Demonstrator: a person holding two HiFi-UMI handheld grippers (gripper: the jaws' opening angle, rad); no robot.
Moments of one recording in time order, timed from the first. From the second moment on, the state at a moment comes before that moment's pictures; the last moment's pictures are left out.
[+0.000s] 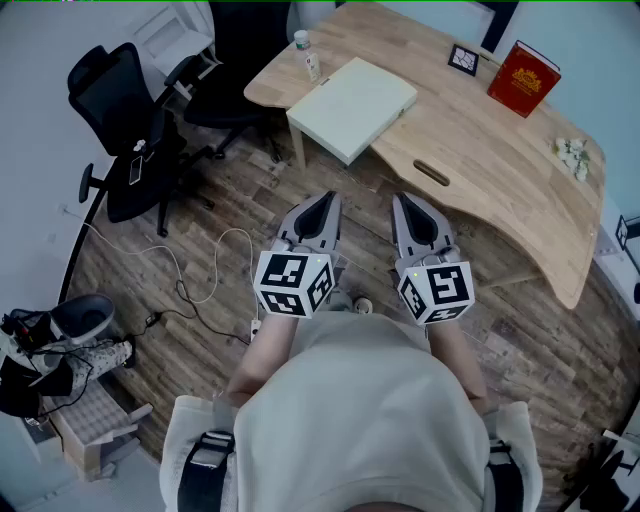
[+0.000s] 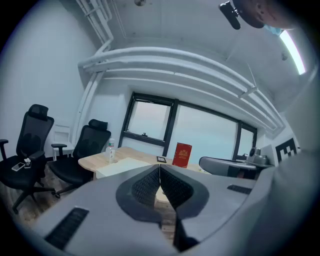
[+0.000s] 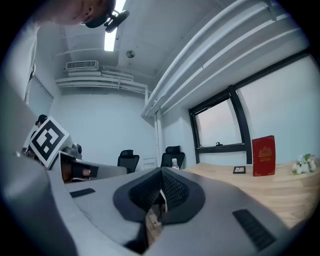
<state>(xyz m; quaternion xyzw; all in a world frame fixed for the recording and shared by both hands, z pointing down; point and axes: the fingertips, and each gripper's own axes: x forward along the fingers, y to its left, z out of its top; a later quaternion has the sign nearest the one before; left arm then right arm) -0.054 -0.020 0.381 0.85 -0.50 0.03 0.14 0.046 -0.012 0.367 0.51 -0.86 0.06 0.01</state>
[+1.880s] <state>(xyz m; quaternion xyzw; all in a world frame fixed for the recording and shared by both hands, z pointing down) -0.074 -0.034 0.422 0.82 -0.53 0.04 0.21 0.024 -0.020 0.390 0.44 -0.89 0.07 0.04</state>
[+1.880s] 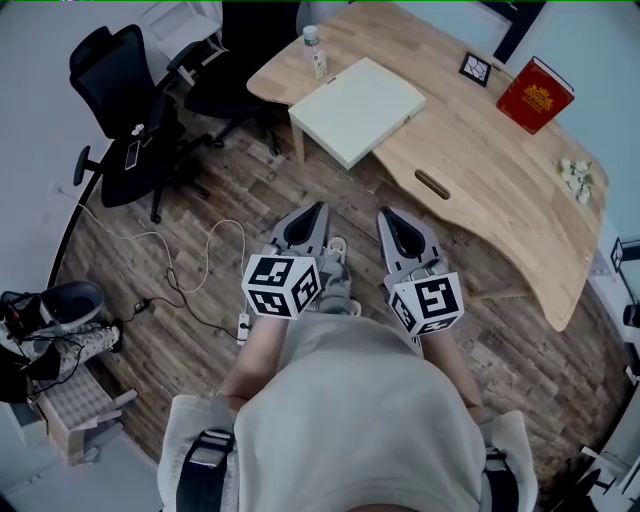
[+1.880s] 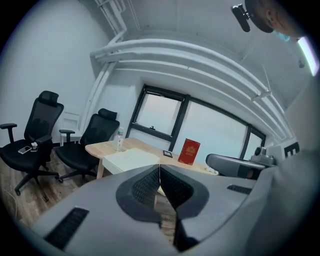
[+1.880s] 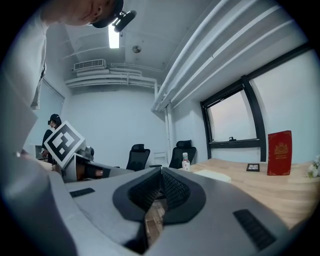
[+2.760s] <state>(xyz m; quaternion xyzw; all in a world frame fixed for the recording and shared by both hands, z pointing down) -0.087 -0.165 0.461 0.81 -0.52 0.05 0.25 0.015 -0.165 0.391 0.42 -0.90 0.07 0.05</state>
